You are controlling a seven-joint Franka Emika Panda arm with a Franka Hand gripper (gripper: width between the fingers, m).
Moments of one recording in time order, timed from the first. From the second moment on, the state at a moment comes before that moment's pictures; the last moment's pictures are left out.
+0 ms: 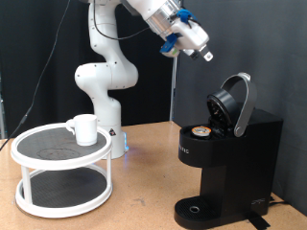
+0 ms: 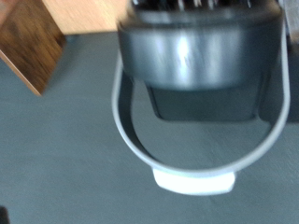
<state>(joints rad) 0.05 -0.29 -0.05 -2.13 0.82 1.97 2.22</state>
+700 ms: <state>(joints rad) 0.09 -0.23 0.11 -2.05 0.82 2.05 2.39</state>
